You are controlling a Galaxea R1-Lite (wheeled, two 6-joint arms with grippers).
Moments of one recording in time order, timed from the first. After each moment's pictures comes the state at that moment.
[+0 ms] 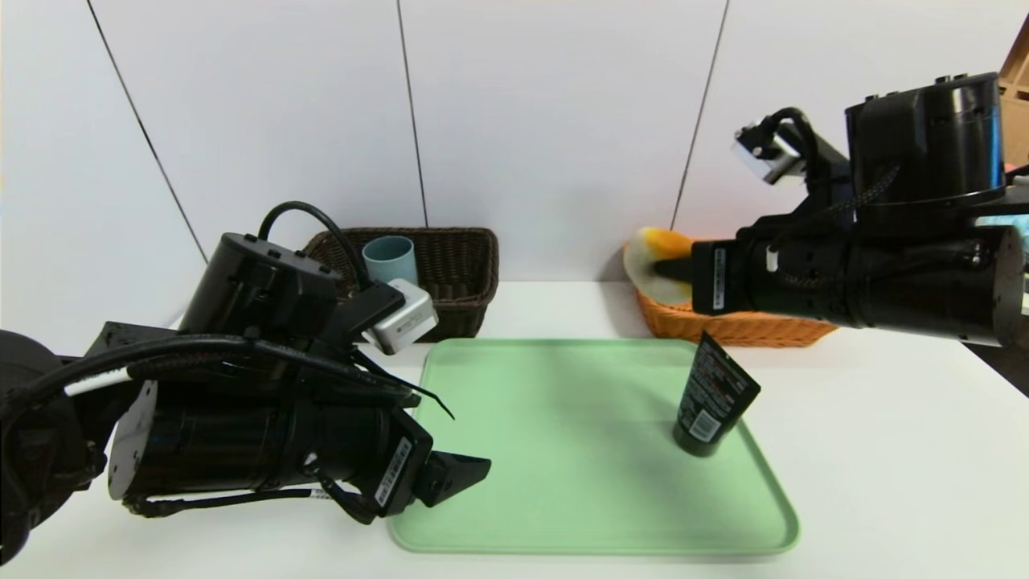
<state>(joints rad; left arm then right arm) -0.70 1.50 -0.89 0.03 -0.12 -0.02 0.52 1.56 -1.14 -0.05 -0.04 0.18</state>
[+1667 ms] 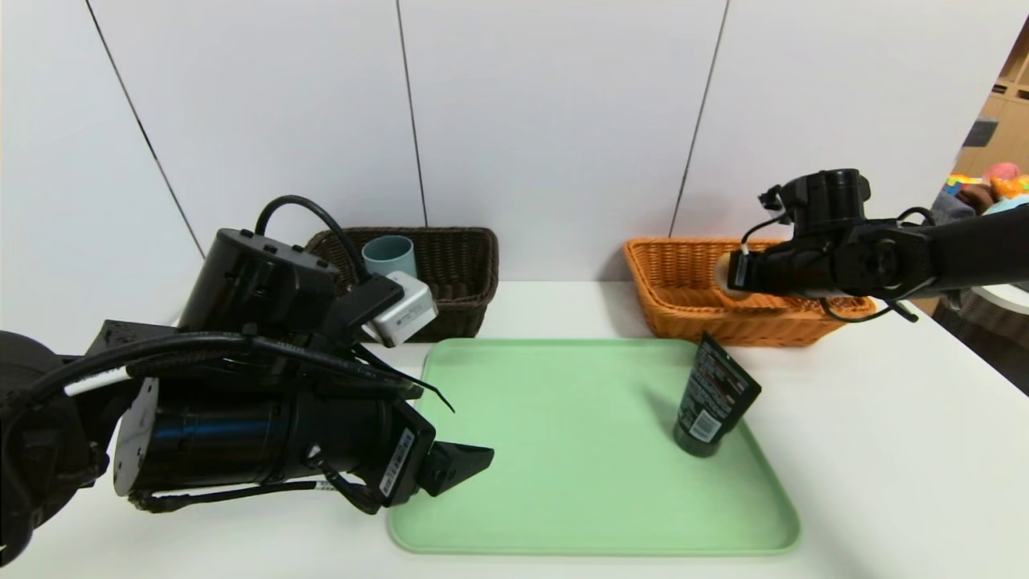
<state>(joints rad) -0.69 1.50 -0.88 -0.01 -0.12 -0.03 0.07 2.08 -1.44 -0.08 -0.09 0.17</state>
